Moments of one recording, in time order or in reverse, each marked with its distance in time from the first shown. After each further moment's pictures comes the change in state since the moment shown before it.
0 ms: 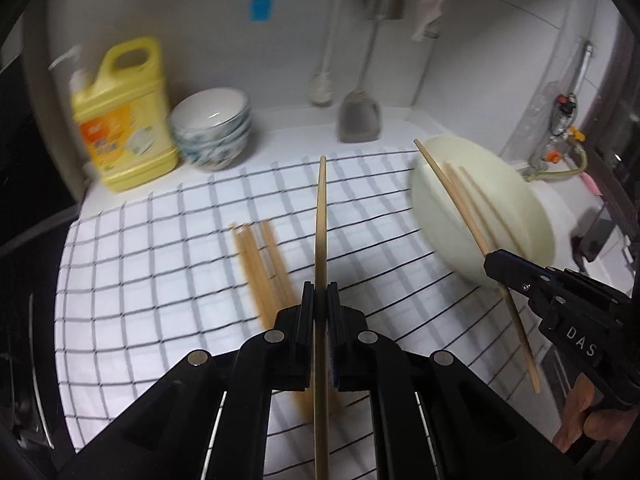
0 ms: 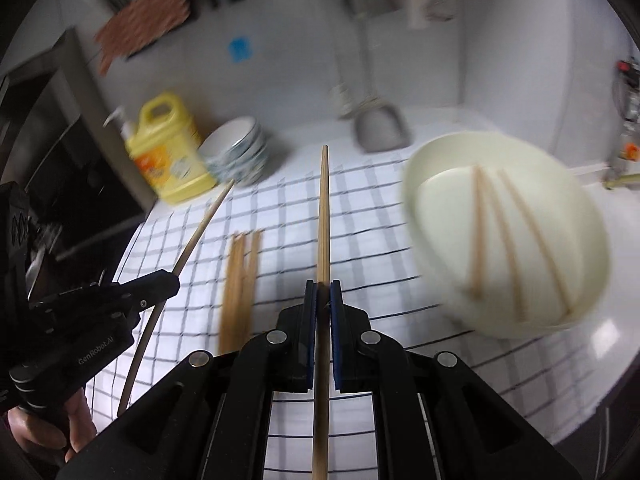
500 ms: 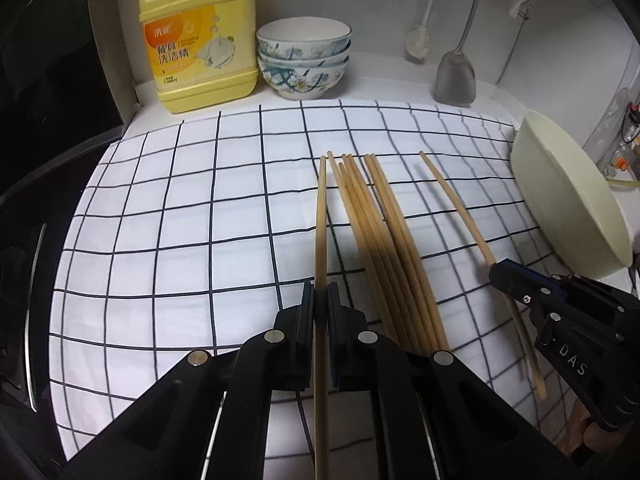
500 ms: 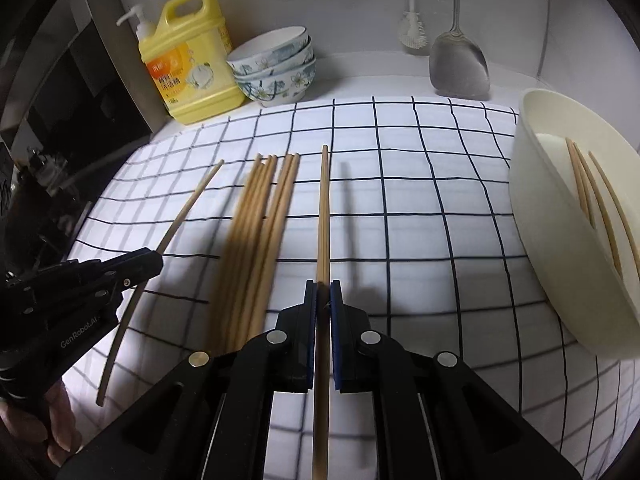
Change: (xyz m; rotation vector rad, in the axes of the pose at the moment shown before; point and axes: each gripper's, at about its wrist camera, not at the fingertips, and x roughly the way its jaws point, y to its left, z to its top) left arm 0.052 0.078 -0.053 -0.142 0.078 0.177; right arm 0.111 0.057 -0.037 -0.152 0.162 0.086
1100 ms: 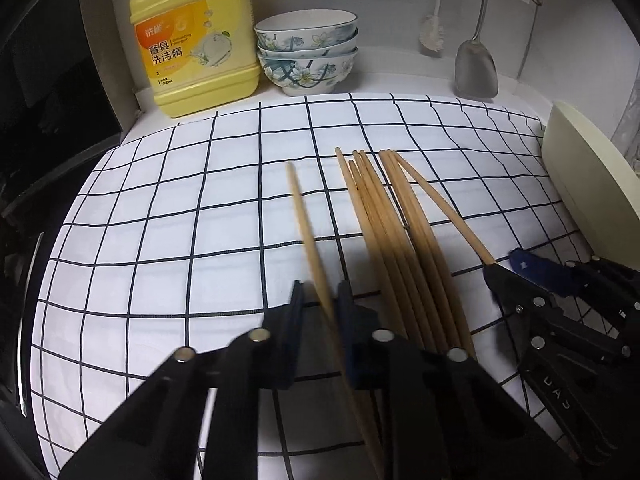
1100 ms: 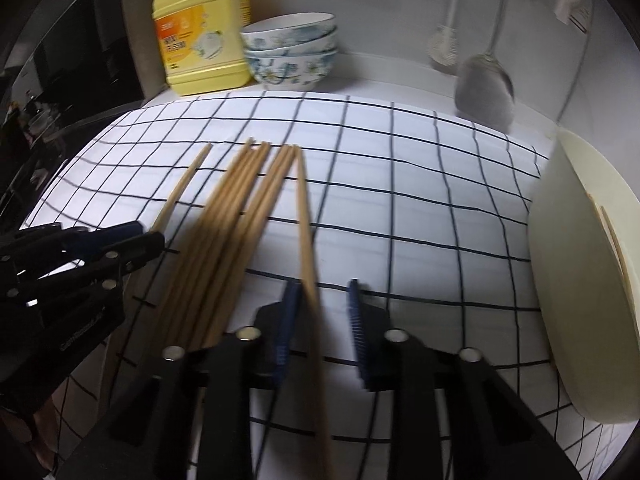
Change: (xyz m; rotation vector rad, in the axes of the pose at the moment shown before) left arm 0.043 -0.011 -0.002 0.011 -0.046 0.102; right arm 0.048 0.008 0.004 -0.208 -0.025 -0.101
